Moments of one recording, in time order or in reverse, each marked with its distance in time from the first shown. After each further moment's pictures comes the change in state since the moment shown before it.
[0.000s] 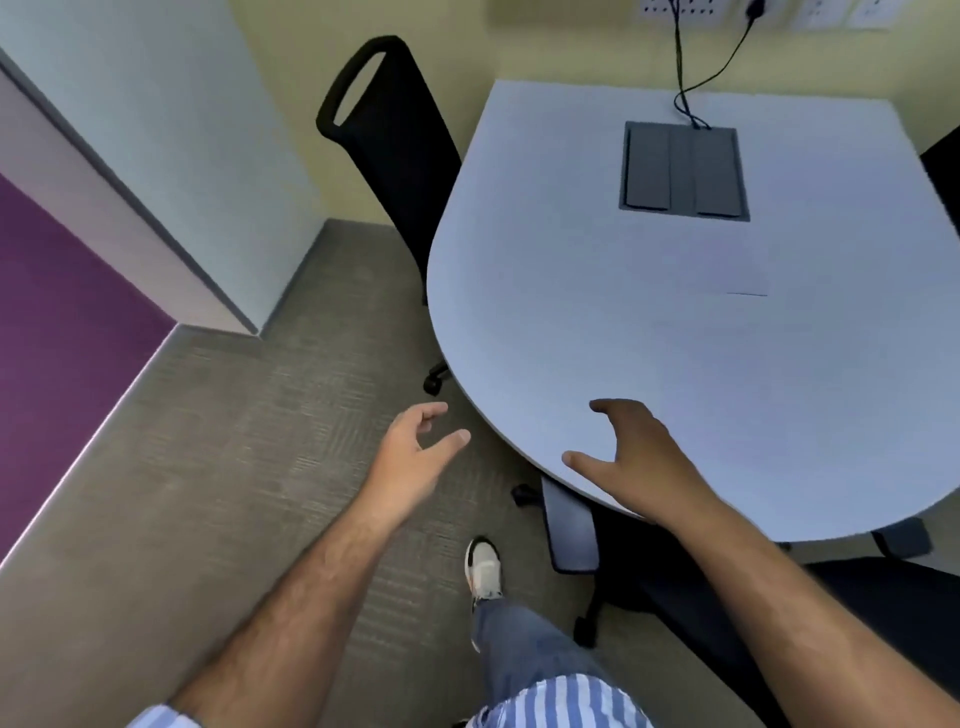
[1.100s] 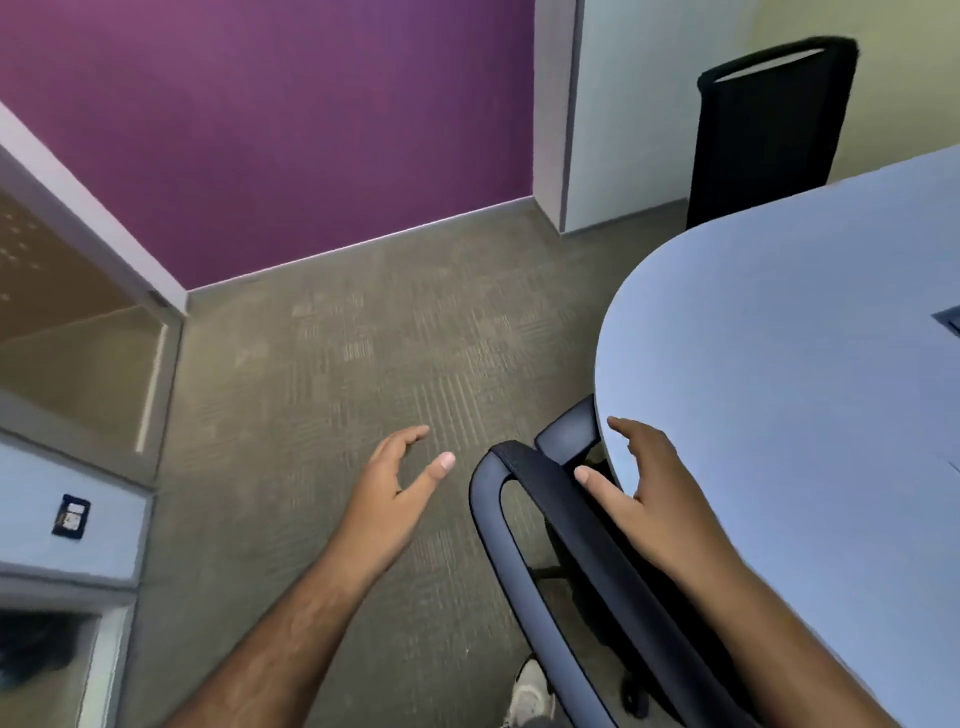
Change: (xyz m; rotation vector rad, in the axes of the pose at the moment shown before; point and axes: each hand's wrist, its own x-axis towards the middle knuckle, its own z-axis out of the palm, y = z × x) left_hand -0.367 0.044 0.326 -0.116 0.944 -0.302; right_hand -0.079 0.189 -0.131 0.027 -0.538 -0.829
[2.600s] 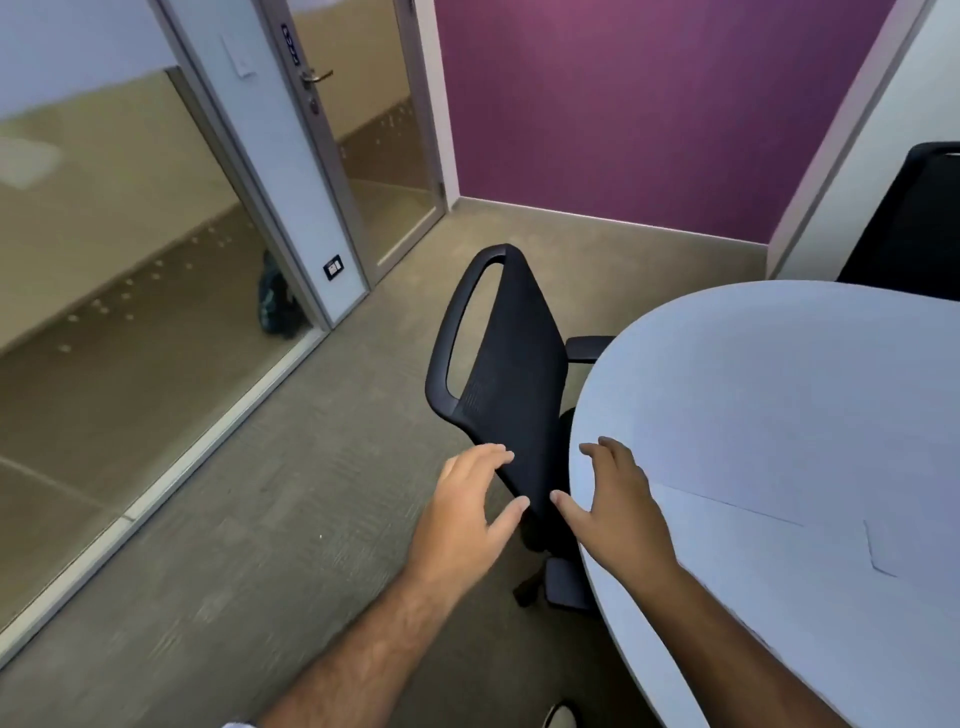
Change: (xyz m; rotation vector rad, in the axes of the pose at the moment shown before) left_hand -0.421 0.177 0.405 0.283 0.625 -0.063; right_hand -0.211 0.227 -0.227 -0.283 -0.435 -0.561
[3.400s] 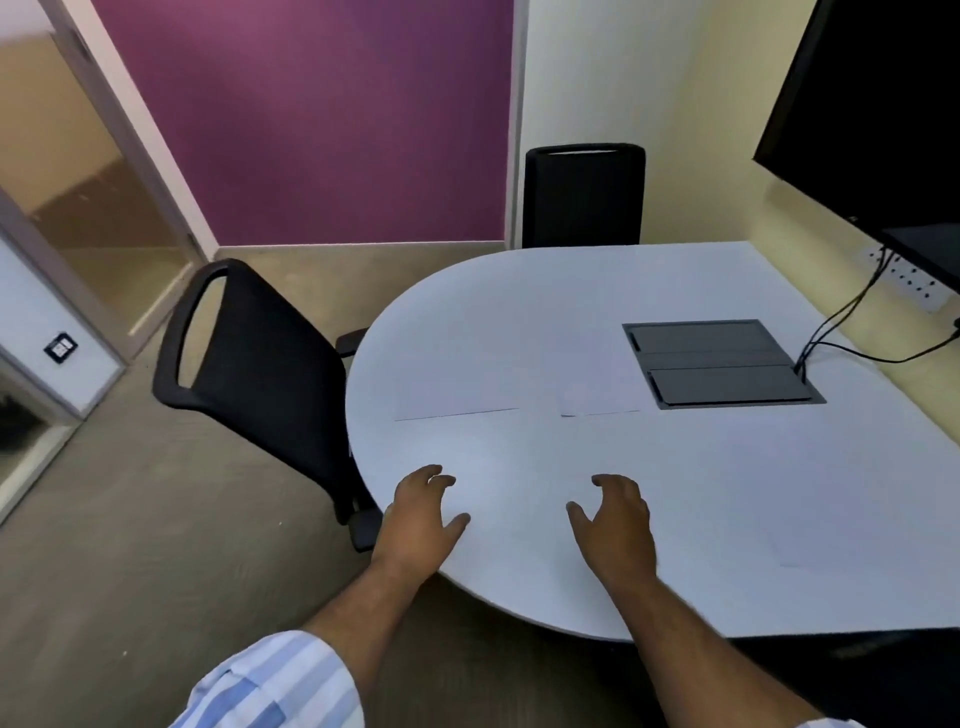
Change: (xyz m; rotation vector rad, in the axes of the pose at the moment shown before) left_hand -0.123 0.136 0.181 0.142 -0.426 0.146; right_hand -0.273 0.223 -0.110 0.107 0.381 0.640
